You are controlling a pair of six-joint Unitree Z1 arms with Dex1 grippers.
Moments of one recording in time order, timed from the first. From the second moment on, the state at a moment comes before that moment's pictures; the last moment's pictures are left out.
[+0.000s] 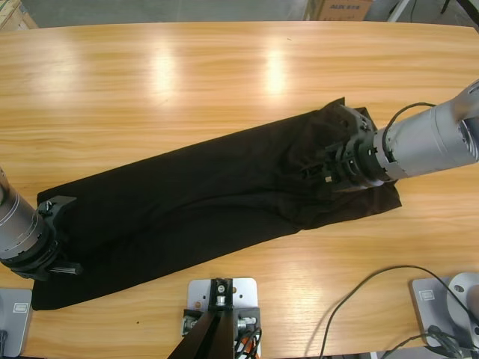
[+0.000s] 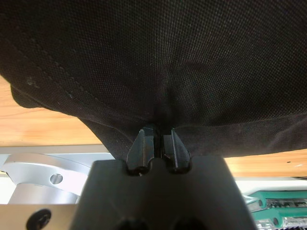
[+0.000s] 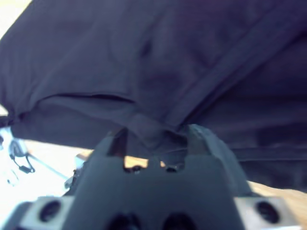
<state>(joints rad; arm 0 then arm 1) -0.77 1.78 -0.79 0.85 -0.12 -0.74 0.65 1.60 -0.66 0.21 0.28 0.80</state>
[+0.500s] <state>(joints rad) -0.77 1.78 -0.79 0.85 -0.12 -0.74 0.49 1.62 -0.49 -0.06 0.32 0.86</state>
